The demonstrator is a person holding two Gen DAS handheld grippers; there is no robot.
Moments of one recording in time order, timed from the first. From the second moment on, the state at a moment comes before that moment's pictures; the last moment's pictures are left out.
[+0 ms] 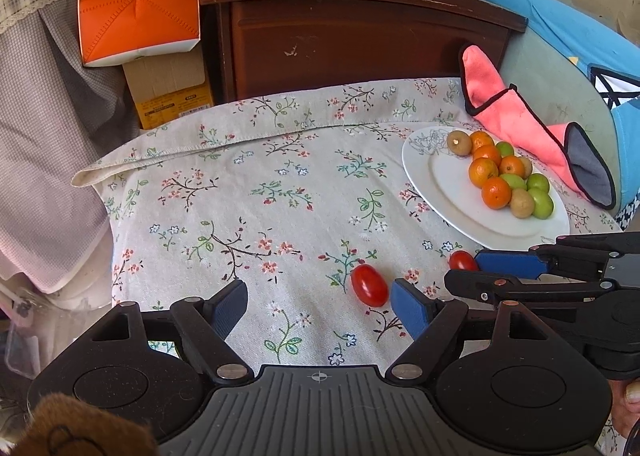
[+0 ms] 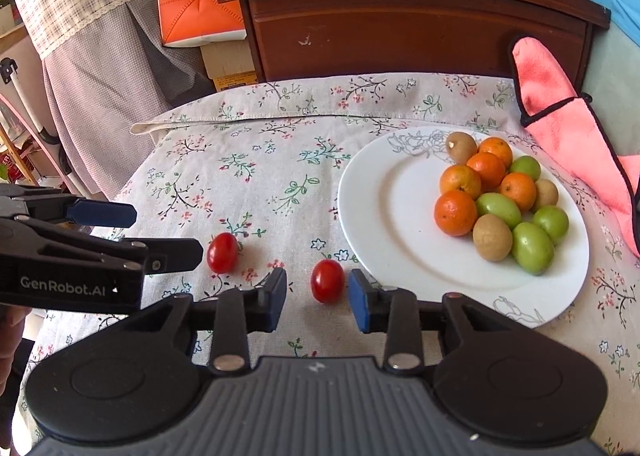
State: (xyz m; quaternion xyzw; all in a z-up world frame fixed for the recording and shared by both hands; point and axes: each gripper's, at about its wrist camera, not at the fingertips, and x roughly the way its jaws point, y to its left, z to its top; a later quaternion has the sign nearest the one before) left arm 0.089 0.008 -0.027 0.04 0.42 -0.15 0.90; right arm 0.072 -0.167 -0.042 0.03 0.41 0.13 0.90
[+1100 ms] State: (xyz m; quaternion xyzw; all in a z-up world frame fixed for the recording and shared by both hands) left arm 0.088 -0.021 -0.054 0.08 0.39 -0.20 0.90; right arm 0.075 -0.169 -0.043 0.05 0.42 0.13 0.89
